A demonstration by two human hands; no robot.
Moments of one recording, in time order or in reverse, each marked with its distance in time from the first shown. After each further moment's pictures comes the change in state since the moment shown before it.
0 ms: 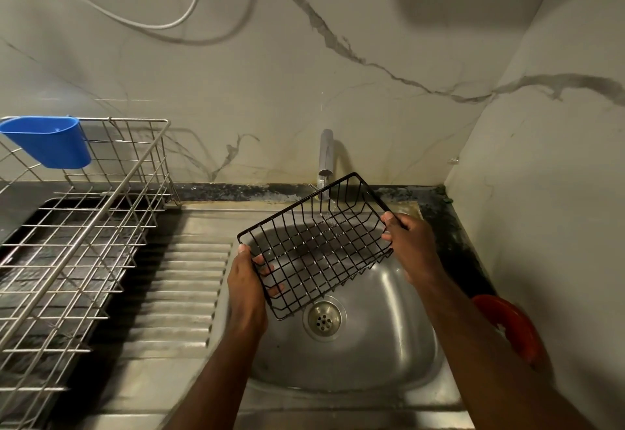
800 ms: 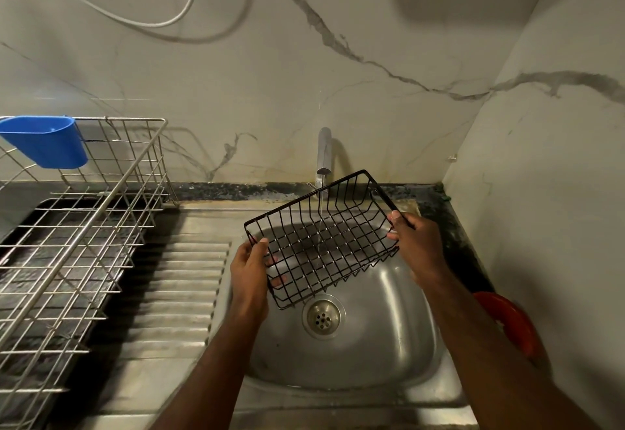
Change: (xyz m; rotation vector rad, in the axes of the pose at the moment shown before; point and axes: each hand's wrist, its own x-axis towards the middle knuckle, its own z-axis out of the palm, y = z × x) left_hand 0.015 0.003 0.007 0.054 -0.047 0.019; right_hand 0.003 0.007 -0.010 0.013 0.025 0.007
